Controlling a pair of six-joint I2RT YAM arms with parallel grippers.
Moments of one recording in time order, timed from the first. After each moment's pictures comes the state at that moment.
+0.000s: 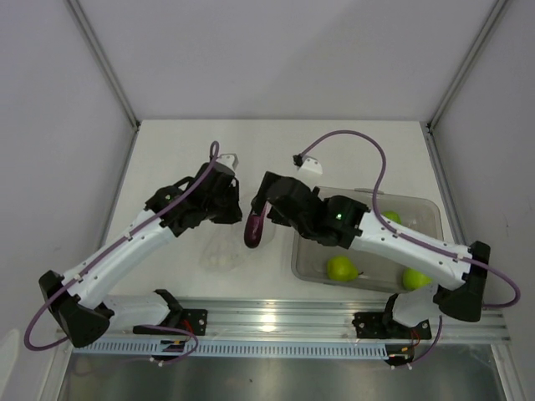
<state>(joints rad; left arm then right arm) -0.73 1.19 1.23 -0.91 -0.15 -0.59 1.16 1.47 1.48 -0.72 0.57 1.09</state>
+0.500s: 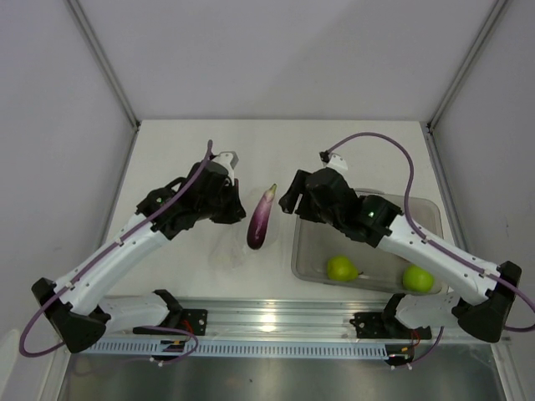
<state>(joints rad) -0.73 1.14 1.24 -0.87 -0.06 -0.58 0.94 1.25 1.29 -0.66 0.35 0.95</state>
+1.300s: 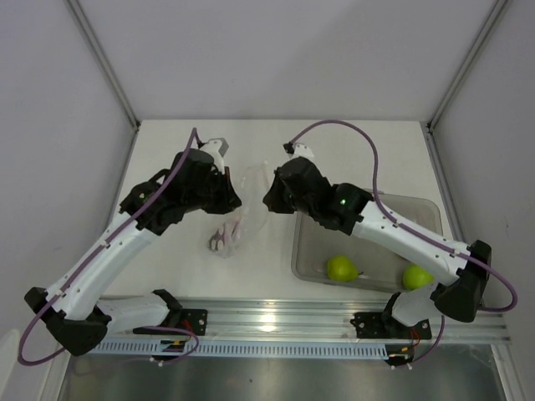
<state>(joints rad) -0.68 1.13 1.34 -0.92 -0.01 -0.56 0.99 1.43 1.39 -0.58 0.24 0.82</state>
